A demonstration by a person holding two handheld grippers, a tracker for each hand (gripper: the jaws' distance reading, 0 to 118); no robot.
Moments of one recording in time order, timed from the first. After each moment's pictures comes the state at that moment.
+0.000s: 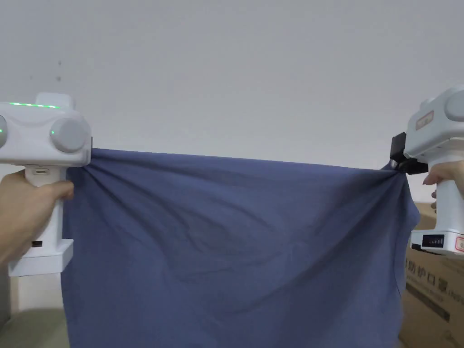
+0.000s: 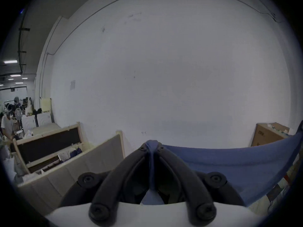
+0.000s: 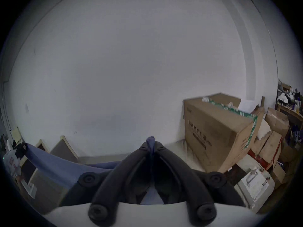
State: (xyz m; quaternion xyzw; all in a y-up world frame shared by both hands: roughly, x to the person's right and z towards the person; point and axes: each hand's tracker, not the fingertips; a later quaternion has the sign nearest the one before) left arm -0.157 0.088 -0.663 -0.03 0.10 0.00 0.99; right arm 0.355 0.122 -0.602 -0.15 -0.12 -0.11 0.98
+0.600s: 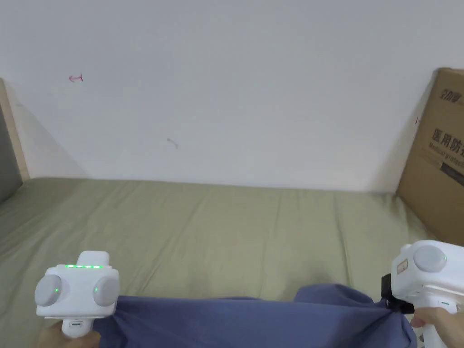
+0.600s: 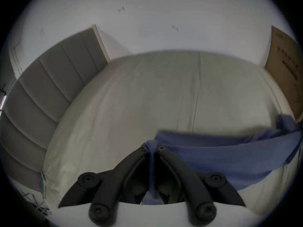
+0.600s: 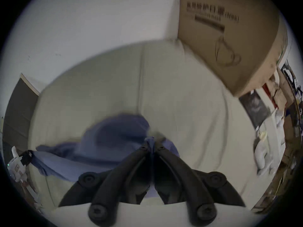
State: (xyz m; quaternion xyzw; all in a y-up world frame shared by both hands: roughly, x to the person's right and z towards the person) left arm -0.140 -0.381 -0.736 -0.43 0.09 -0.06 0.90; right arm 0.374 -0.331 -0.687 -0.50 -0.15 -0.12 0.84
